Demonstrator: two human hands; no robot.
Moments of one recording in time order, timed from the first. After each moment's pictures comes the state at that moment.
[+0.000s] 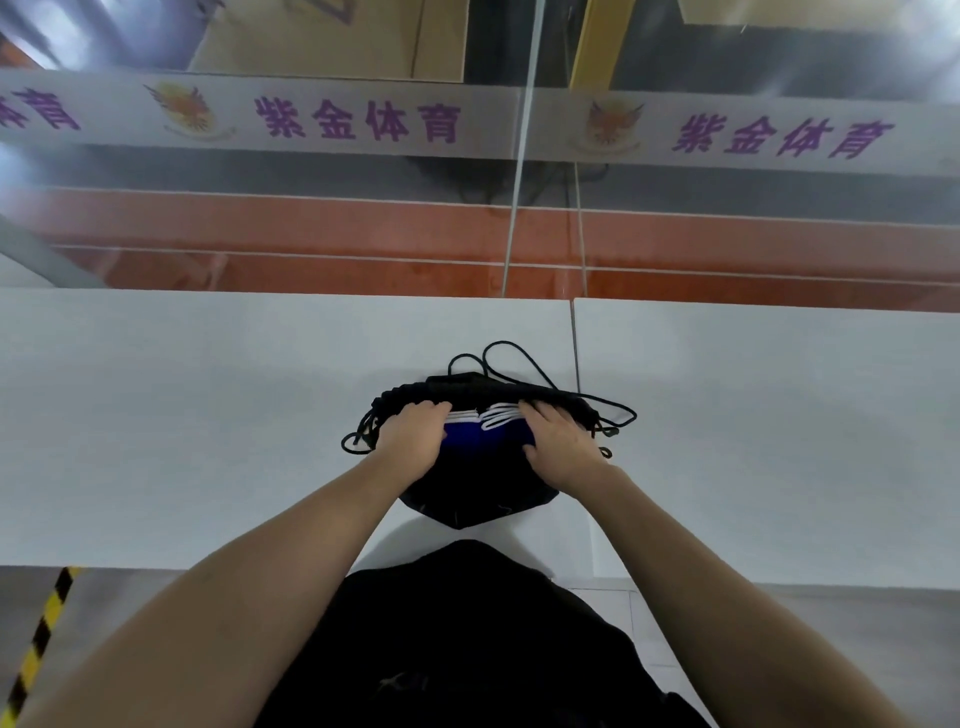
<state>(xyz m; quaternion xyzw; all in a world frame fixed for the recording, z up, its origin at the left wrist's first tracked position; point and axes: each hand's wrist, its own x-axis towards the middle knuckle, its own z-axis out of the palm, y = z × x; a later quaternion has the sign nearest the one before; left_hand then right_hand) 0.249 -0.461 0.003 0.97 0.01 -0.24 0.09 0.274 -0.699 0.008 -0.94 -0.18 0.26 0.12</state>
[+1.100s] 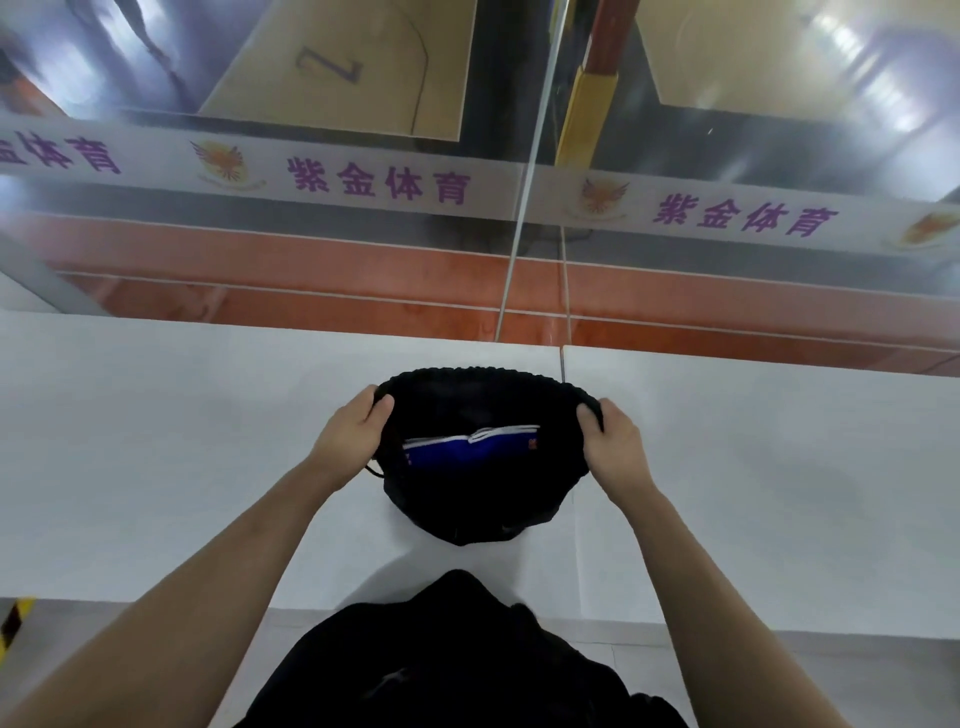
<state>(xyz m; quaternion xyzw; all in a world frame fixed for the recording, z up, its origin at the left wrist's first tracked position) 0.240 -0.396 0.081 0.84 0.20 -0.09 0.49 0.294 -0.734 0.092 -0.89 0.10 0.11 0.43</state>
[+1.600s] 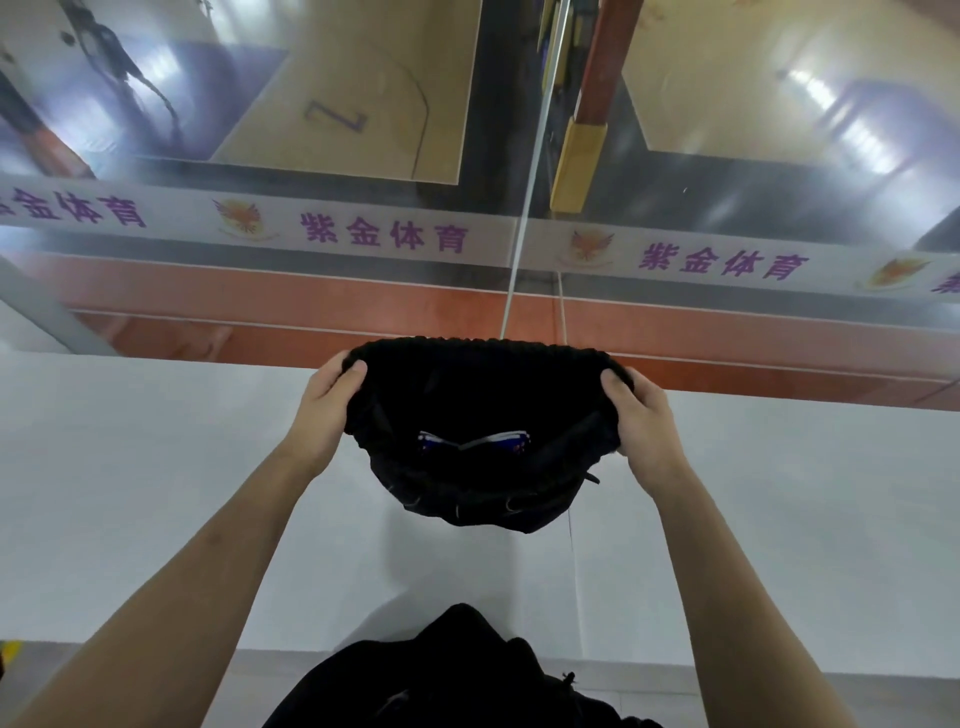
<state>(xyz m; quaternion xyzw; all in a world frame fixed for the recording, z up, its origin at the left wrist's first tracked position) 0.268 -0.381 0.164 0.70 0.12 0.06 0.71 0.323 -0.733 0.188 -0.76 0.06 0.08 0.64</state>
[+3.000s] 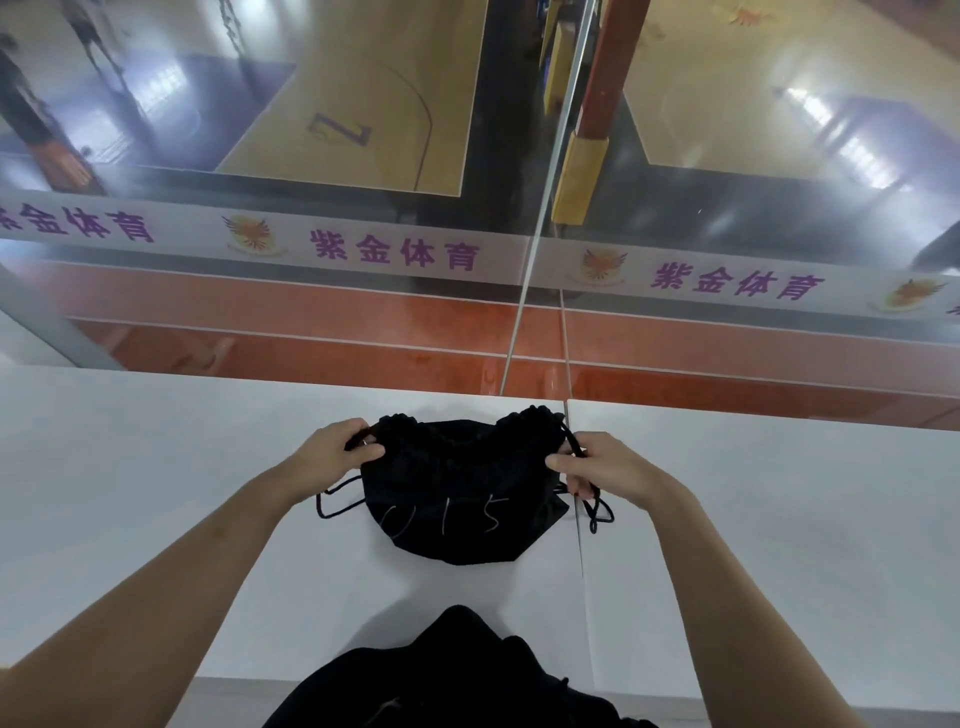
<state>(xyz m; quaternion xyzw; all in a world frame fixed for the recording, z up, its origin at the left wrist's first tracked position) 0.279 -0.323 0.096 0.87 0.11 -0.18 0.44 0.347 -0.723 0.144 -0.83 -0.05 0.36 0.42</state>
